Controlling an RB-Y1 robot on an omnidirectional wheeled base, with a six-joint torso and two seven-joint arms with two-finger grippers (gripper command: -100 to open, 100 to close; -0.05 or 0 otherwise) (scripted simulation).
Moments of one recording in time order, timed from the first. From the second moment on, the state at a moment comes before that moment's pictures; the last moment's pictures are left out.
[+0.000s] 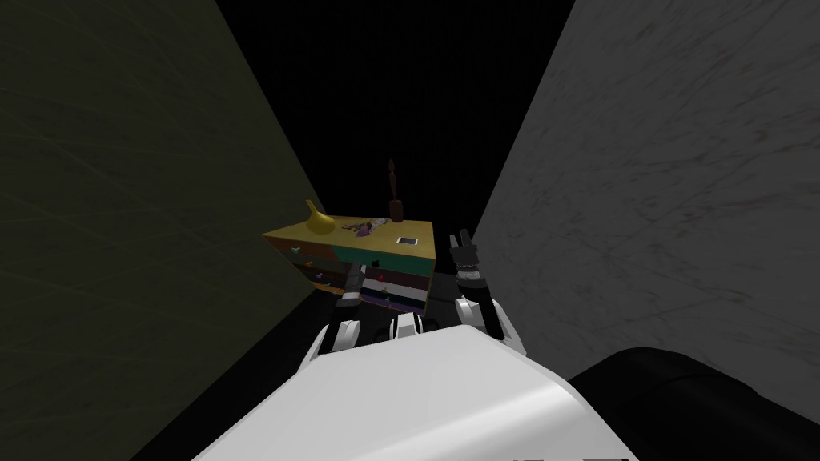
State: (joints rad) left arm 0.32 0.12 -0.11 -1.77 0.03 -0.46 -0.03; right arm 0.46 -0.02 0.03 -2.31 0.12 -0.47 -0.14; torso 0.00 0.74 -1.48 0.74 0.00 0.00
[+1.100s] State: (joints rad) left arm 0.25 0.09 -0.14 -1.51 0.00 -0.43 -0.04; right arm 0.46 -0.02 0.03 -2.31 0.12 -0.47 -0.14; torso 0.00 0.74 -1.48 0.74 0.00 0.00
